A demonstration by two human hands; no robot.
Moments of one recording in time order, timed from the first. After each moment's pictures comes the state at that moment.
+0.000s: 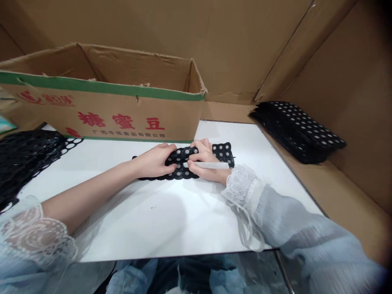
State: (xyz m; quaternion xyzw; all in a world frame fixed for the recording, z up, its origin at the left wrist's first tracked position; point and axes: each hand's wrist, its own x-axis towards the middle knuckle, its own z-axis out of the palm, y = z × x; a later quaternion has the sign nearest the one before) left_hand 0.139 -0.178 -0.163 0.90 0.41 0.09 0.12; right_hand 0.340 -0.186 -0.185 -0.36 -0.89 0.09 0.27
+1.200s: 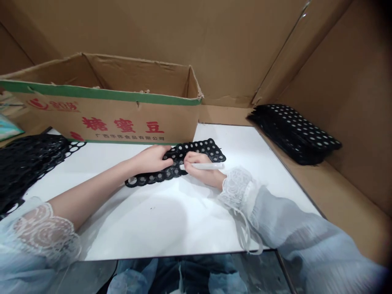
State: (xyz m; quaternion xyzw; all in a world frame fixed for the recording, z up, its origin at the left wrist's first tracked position) left_hand 0.136 -0.170 -0.156 0.86 0.48 0.05 0.14; right_hand 0.329 -0.196 -0.187 -0.35 -0.82 0.32 0.32
